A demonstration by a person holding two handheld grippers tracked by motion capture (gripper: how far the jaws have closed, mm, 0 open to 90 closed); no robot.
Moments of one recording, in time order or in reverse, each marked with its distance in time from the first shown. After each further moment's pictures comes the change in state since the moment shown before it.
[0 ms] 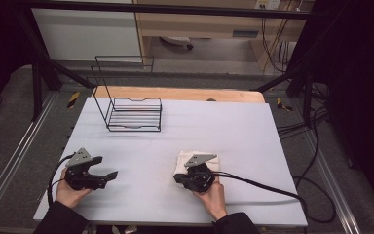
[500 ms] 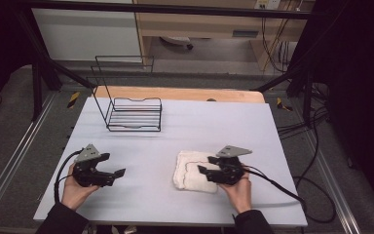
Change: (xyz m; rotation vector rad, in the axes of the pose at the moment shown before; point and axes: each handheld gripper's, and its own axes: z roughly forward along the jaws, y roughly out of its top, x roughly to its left) left arm -0.022 0.029 0.010 0.006 -0.026 0.027; right arm -0.046 -0.011 -0.075 -0.117 -0.211 0.073
